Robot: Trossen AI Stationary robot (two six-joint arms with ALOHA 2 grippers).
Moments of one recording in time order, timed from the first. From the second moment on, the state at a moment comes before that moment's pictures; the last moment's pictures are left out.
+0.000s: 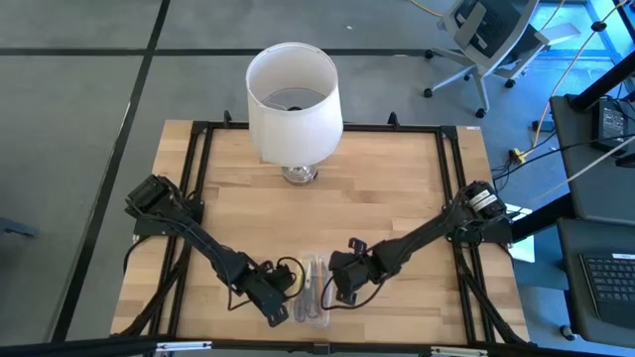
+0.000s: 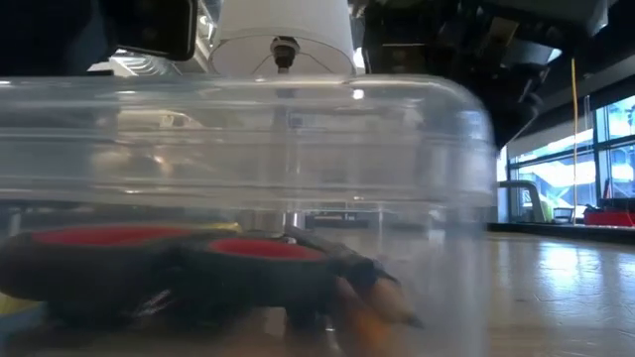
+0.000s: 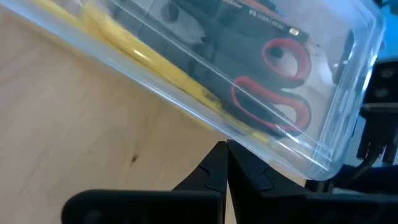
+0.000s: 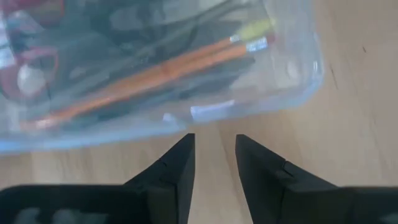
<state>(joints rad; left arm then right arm) -0.65 1.81 1.05 -0.24 -0.18 -1.11 0.47 1.94 1.25 -0.43 0.21 0.72</state>
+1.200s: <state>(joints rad) -0.56 1.82 1.05 -0.34 -0.34 -1.08 0.48 1.94 1.26 -0.42 0.16 0.76</state>
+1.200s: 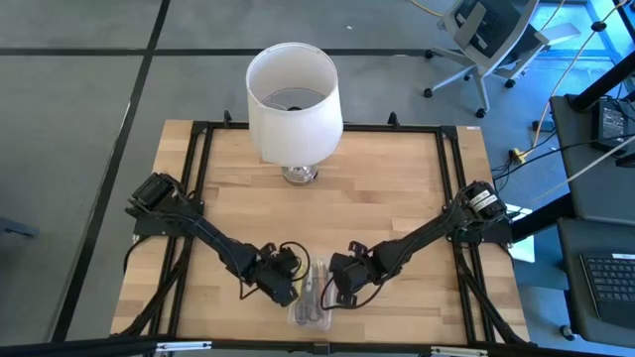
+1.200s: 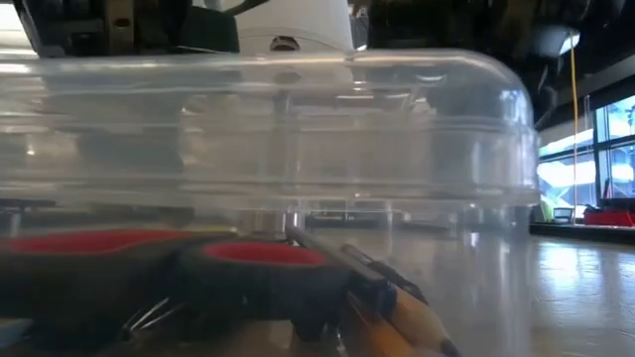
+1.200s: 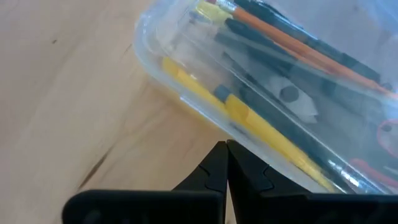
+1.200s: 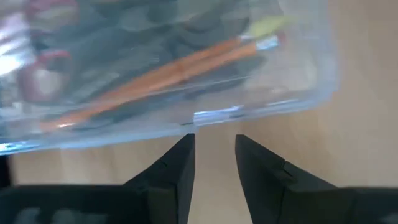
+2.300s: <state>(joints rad) -0.80 1.40 1.05 -0.62 -0.67 -1.17 0.44 1.93 1.26 -0.41 0.25 0.76</state>
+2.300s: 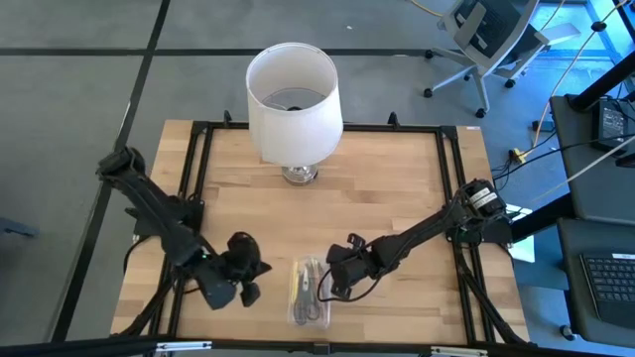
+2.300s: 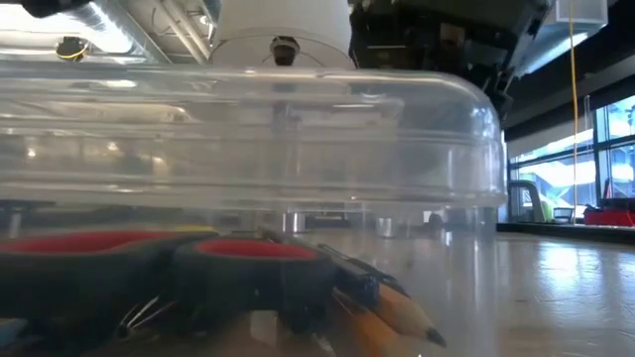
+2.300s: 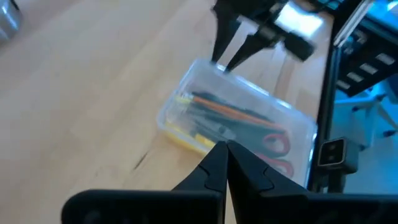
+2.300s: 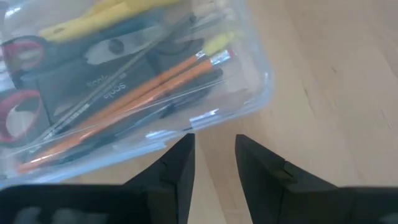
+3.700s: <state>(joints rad) -0.43 1.04 0.80 0.10 -0.25 -0.37 0.50 1.28 0.66 0.47 0.14 0.44</state>
